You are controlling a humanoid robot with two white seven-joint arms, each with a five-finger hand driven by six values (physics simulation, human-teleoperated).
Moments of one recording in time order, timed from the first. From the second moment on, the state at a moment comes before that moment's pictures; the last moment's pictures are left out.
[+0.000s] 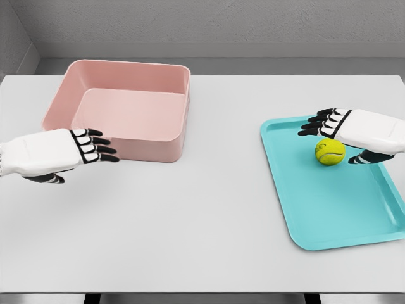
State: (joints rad) left arm -0.43 1.19 -0.61 -1.80 -0.43 -0.61 -0.29; right arm -0.49 -1.17 0.62 -1.66 0.28 -0.61 0.28
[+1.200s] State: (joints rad) left arm -0.36 1.25 -0.68 -1.70 -0.24 -0.61 -0.29; right arm -0.64 -0.89 0.66 -1.26 0.17 -0.61 0.61
